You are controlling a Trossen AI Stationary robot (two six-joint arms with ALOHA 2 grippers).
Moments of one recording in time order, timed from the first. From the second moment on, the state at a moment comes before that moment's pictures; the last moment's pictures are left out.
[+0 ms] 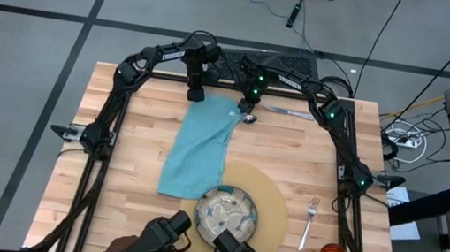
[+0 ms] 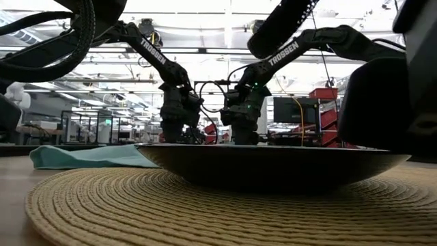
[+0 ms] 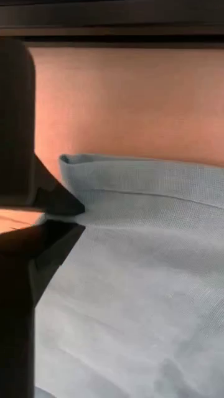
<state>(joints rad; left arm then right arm) 0.86 2.35 1.92 -1.28 0.30 0.69 -0.71 2.47 2.10 -1.12 -0.49 -0.35</state>
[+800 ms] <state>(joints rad) 0.84 2.19 1.92 -1.26 0.23 0.74 -0.69 2.46 2.16 -1.06 -0.44 -0.38</state>
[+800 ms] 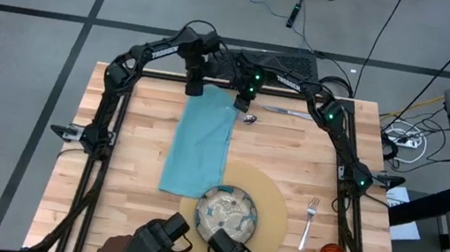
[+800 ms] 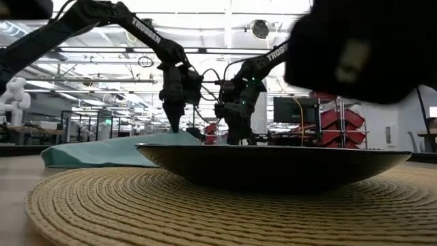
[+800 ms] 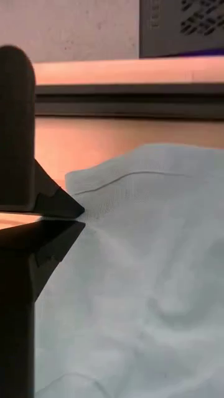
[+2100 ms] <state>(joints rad) 0.90 2.07 1.91 -1.18 0.09 0.76 -0.77 2.34 2.35 -1.15 -0.34 -0.40</state>
